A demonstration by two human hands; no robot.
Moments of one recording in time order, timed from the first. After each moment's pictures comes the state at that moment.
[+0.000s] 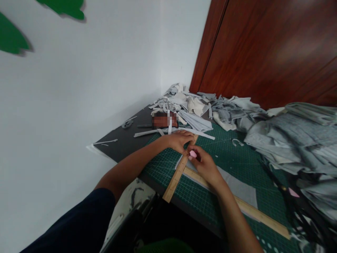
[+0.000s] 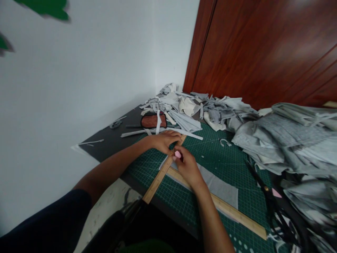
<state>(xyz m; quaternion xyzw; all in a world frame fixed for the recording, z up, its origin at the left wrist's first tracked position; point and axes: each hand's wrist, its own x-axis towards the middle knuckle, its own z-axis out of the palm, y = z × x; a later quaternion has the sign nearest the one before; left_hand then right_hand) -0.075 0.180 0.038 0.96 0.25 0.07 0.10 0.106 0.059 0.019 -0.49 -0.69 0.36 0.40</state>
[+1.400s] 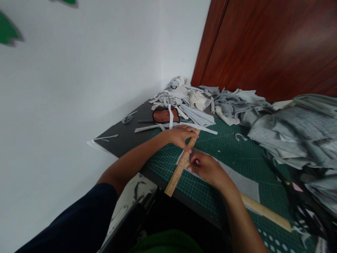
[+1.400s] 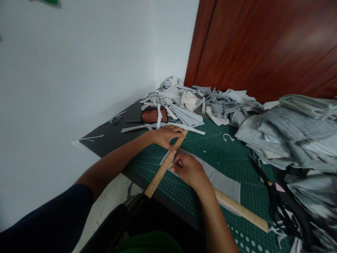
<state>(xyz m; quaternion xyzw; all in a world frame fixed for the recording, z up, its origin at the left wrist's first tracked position) -0.078 0.182 0.038 0.96 0.23 0.06 0.12 0.118 0.038 0.031 -0.55 -0.76 0.32 0.16</state>
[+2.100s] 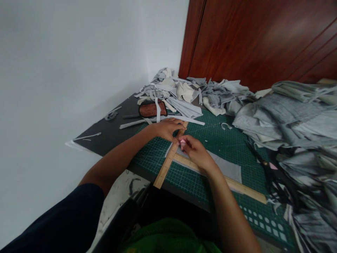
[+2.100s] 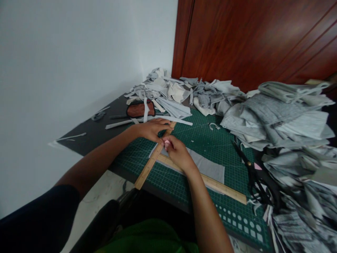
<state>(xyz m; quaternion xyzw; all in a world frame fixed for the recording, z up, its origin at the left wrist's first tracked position) -0.077 0.188 0.036 0.96 0.23 0.07 0.13 0.115 0.056 0.020 -0.47 -0.67 0.42 0.39</state>
